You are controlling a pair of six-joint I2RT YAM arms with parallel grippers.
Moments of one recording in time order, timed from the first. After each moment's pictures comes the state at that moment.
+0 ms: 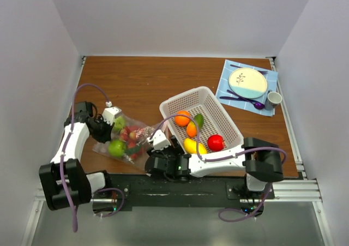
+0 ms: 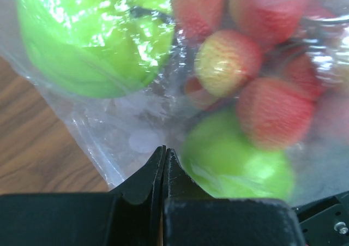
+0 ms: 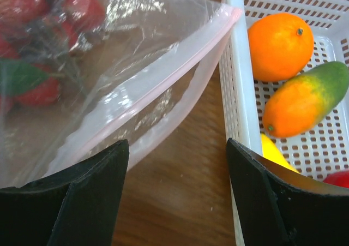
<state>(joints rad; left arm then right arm) 0.22 1.19 0.73 -0.79 0.38 0.72 1.48 1.71 1.04 -0.26 1.02 0.57</state>
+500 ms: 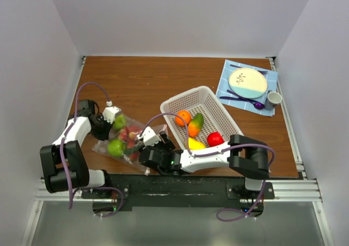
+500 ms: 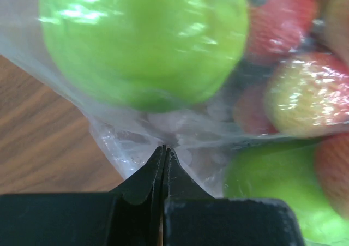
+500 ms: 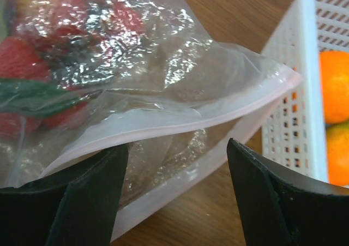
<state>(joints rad) 0.22 1.35 0.73 -0.66 0.28 0.72 1.41 1.83 1.10 -0.06 0.89 0.37</state>
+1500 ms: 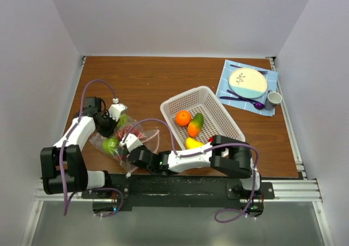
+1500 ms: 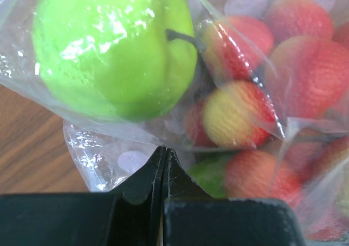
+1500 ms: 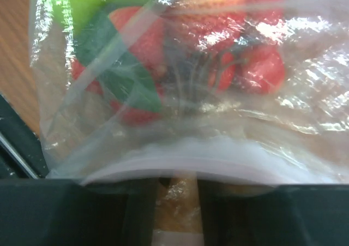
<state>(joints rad) 0.11 1.33 0.75 -0.63 0.26 0.67 1.42 2.01 1.24 0.09 0.54 0.28</state>
